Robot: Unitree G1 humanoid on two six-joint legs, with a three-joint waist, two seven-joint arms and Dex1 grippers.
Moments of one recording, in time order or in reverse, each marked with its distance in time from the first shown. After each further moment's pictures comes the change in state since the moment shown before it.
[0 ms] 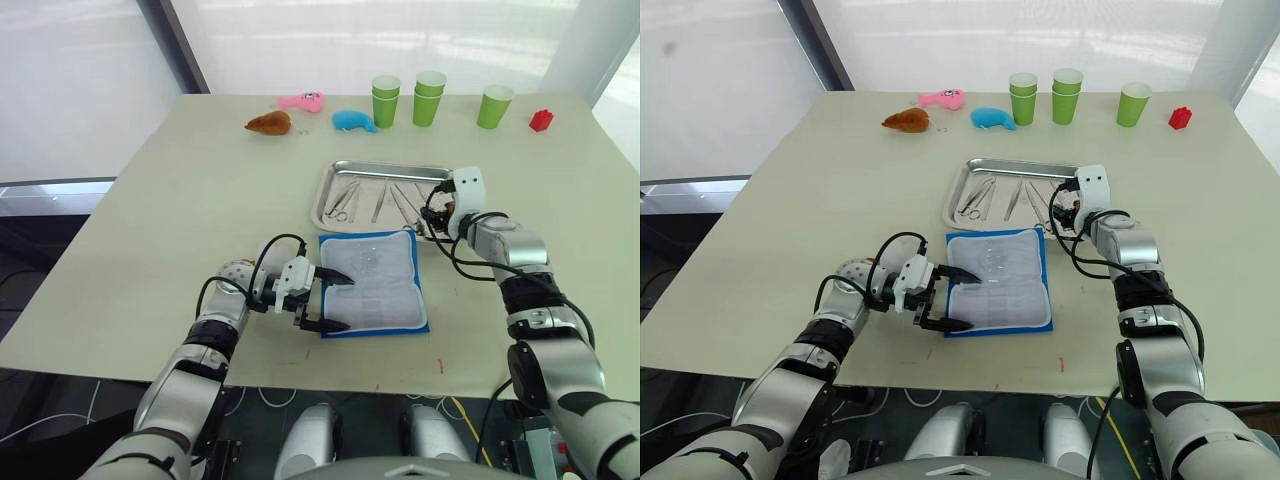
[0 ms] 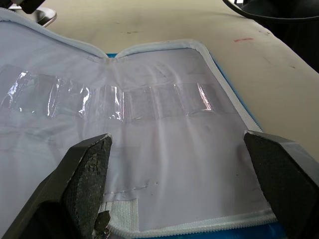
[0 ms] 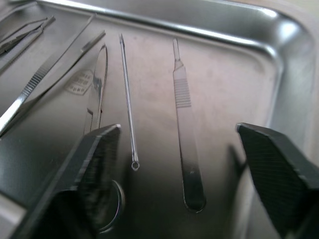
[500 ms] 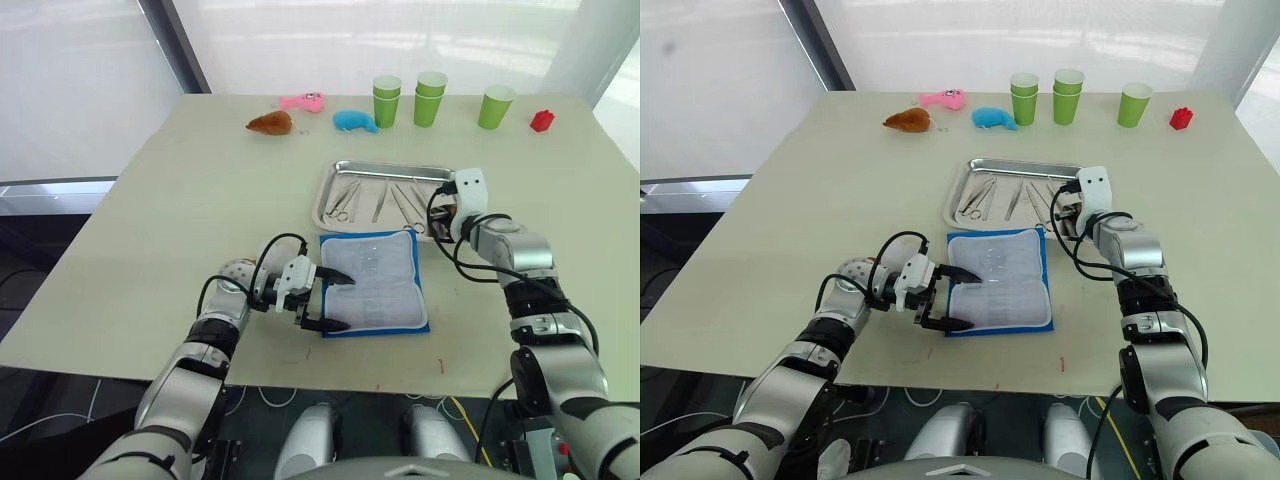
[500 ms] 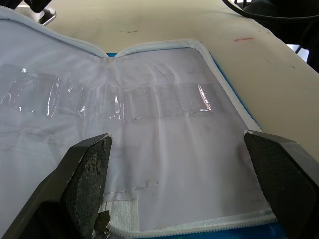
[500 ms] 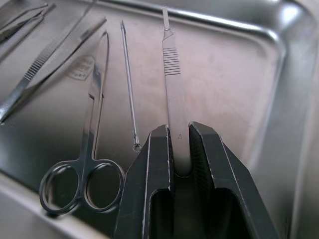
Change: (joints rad) left arm -0.007 -0.004 -0.005 0.010 0.000 0.000 0.000; right arm 0.010 -0.006 0.001 0.002 0.011 0.036 -0.002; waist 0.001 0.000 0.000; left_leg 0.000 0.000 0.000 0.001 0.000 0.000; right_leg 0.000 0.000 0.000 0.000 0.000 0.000
